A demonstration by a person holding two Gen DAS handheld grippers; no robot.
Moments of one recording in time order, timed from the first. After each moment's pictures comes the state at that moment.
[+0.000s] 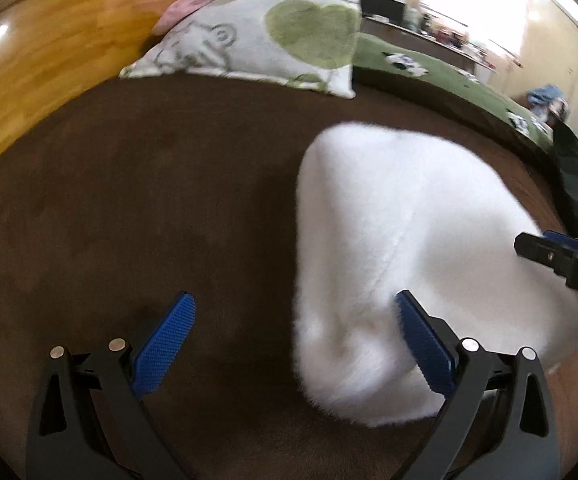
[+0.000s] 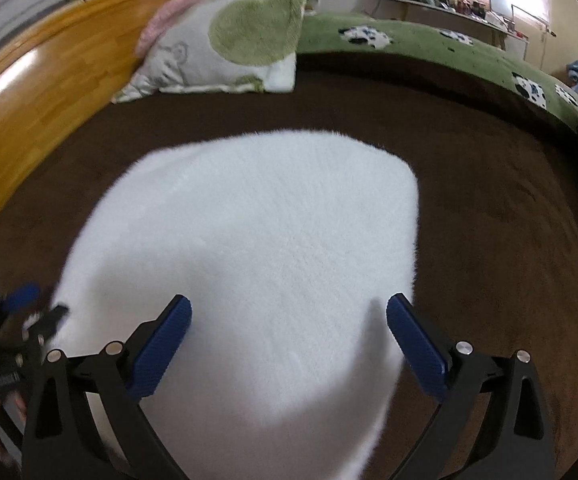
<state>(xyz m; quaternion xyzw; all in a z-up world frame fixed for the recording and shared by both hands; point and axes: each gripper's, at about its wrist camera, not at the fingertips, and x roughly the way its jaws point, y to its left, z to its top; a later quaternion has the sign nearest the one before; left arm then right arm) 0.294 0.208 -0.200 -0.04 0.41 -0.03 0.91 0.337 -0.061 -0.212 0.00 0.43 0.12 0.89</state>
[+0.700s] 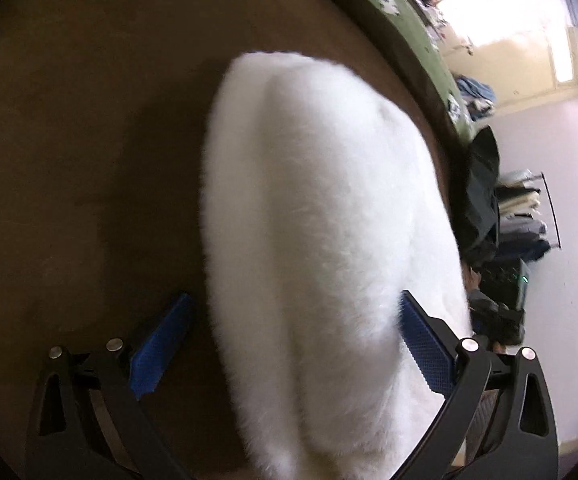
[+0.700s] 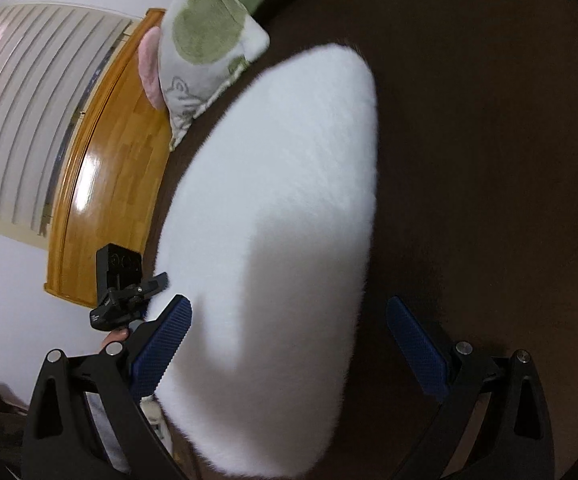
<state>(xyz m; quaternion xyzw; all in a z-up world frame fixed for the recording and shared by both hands) 0.411 0.222 -0.266 -0.25 0.58 -0.27 0.73 0.367 -0.167 -0.278 0.34 0.54 0.25 0.73</state>
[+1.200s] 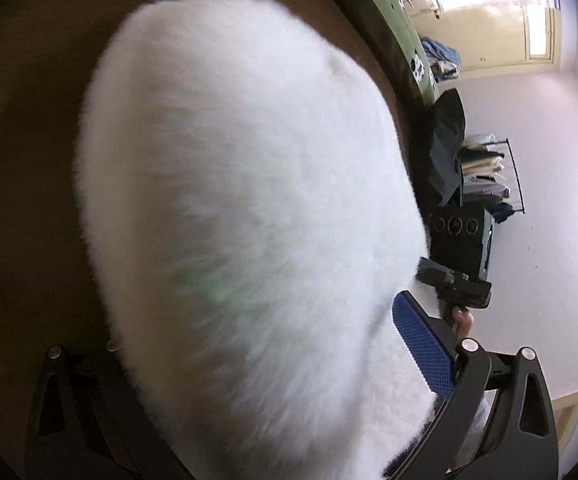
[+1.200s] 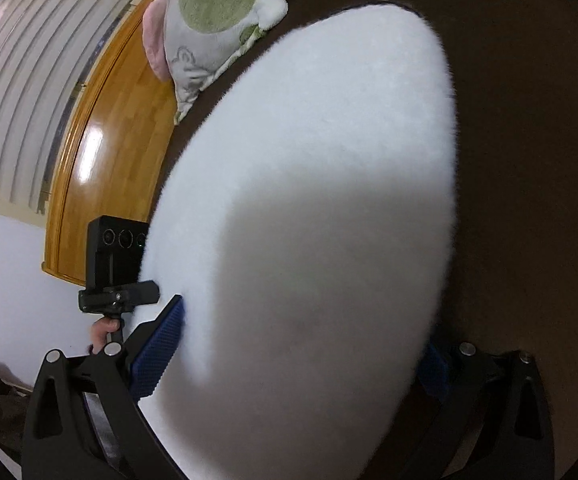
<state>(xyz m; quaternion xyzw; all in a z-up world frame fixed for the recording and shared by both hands) 0.434 0.168 -0.281 -0.26 0.61 -0.36 0.66 0.399 -0.126 -0.283 0.31 0.55 0.29 0.72</state>
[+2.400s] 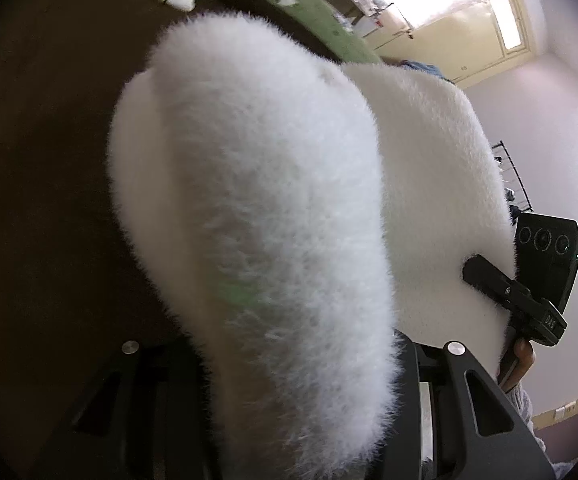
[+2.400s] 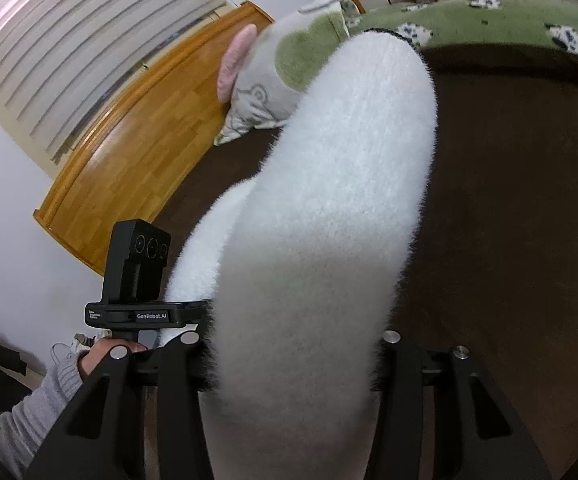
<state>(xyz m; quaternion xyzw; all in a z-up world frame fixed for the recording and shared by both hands) 0.365 0.123 -0.182 -0.23 0.53 -0.33 0.75 0.330 -0.101 -0.123 0.18 0.44 0.28 0.83</state>
